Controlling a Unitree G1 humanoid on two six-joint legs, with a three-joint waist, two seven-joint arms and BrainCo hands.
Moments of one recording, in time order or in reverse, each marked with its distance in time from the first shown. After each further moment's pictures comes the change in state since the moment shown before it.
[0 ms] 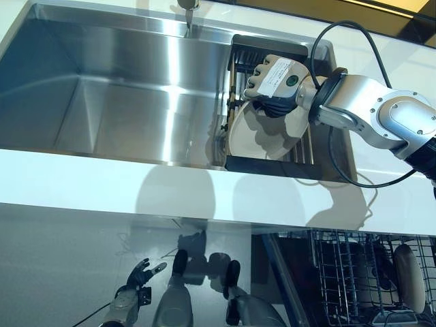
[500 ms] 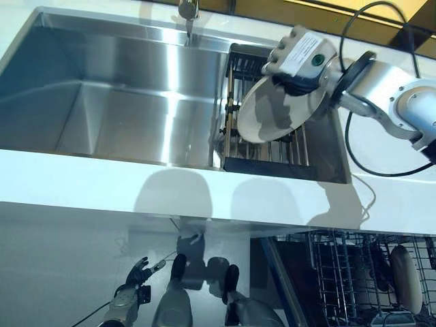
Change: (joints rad) left arm 0.001 -0.001 0.016 -0.004 0.006 0.001 0.013; right arm -0.030 -0.072 -0.004 0.161 -0.133 0.037 -0.225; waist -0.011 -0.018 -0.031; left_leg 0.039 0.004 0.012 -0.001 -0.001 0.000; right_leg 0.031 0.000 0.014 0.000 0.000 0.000
